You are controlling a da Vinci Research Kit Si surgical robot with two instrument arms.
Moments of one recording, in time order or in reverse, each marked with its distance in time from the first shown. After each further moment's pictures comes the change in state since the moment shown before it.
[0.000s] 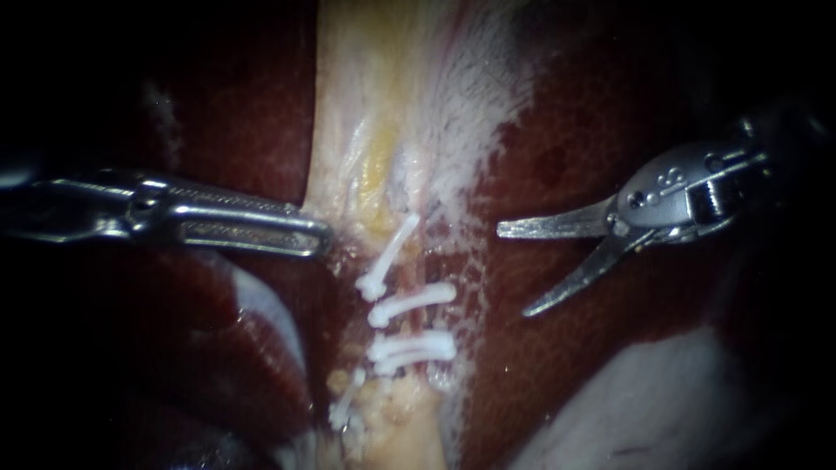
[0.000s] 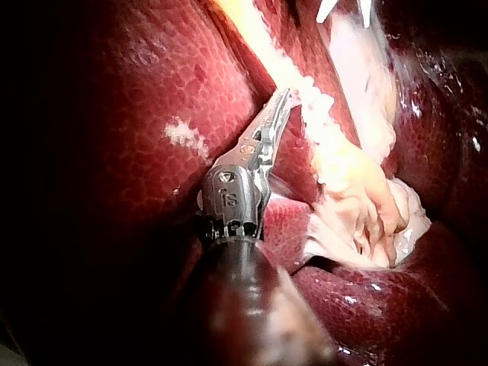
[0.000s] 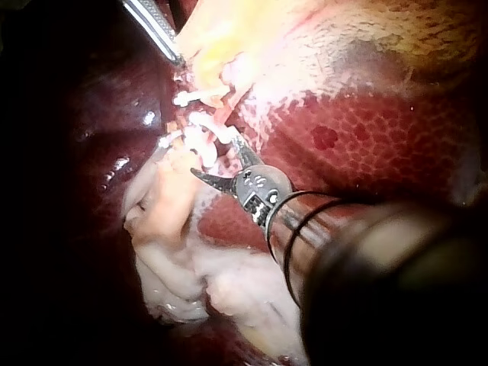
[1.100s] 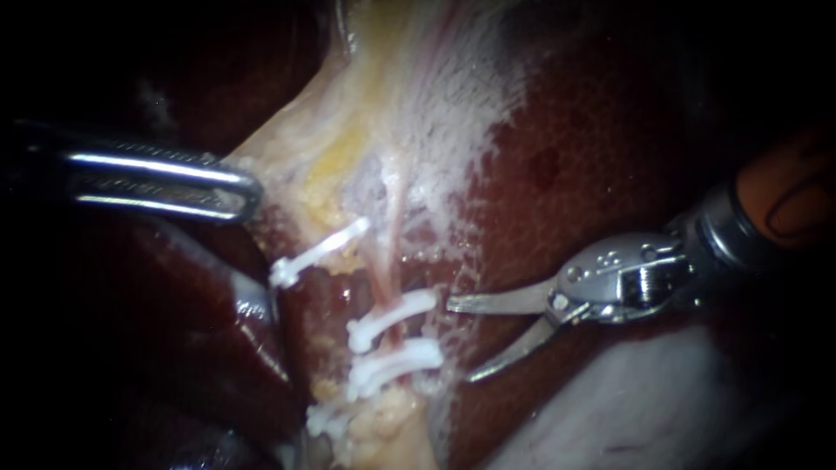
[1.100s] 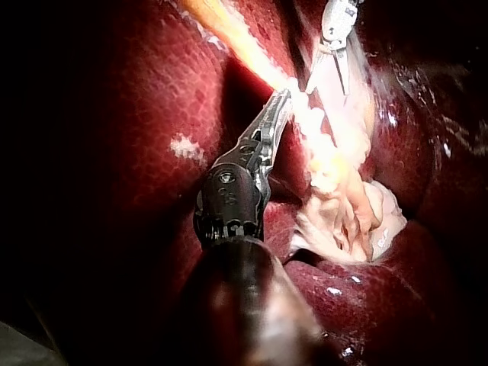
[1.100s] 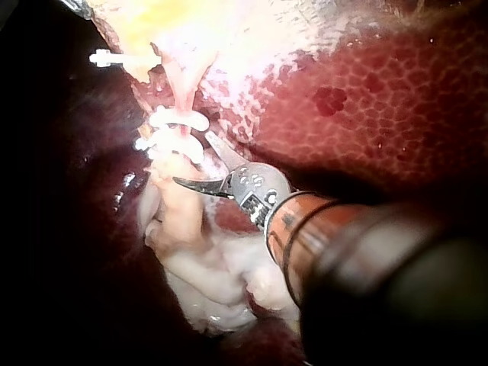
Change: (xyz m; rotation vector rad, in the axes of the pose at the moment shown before) right arm -0.004 -0.004 0.008 0.324 -0.042 0.235; left arm -0.010 -0.005 -0.009 -0.016 -0.074 0.018
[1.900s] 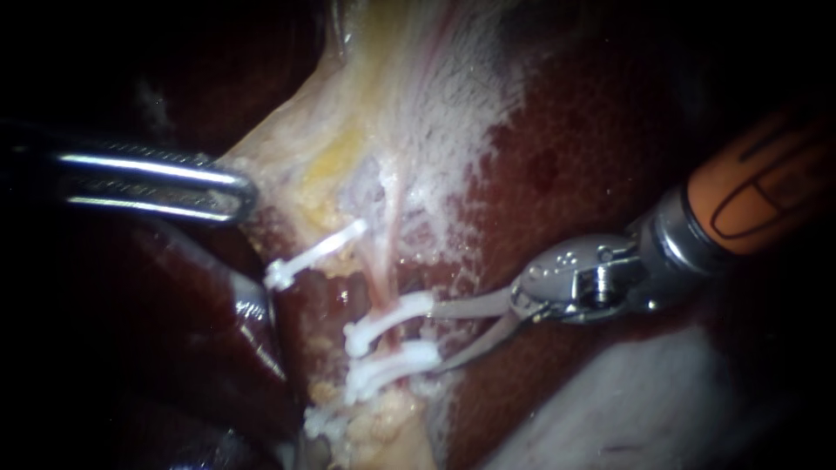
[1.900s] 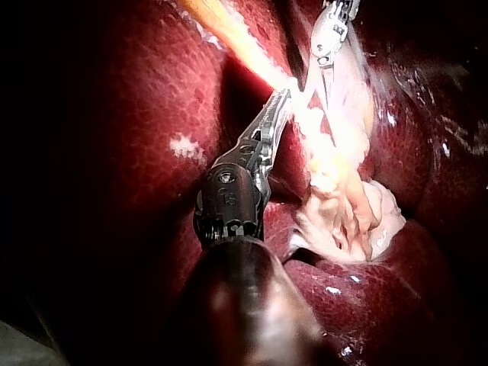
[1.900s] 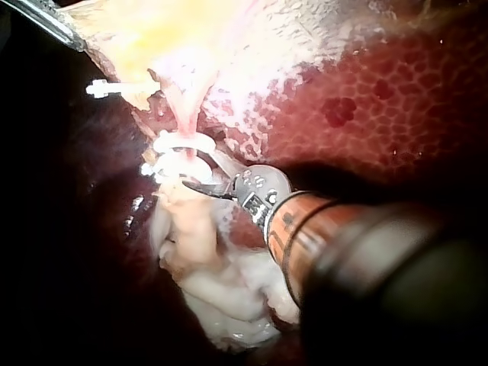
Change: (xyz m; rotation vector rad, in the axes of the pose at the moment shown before) right arm 0.001 0.001 0.004 0.002 -0.012 0.084; left arm 0.000 0.000 0.000 -0.001 0.000 0.000
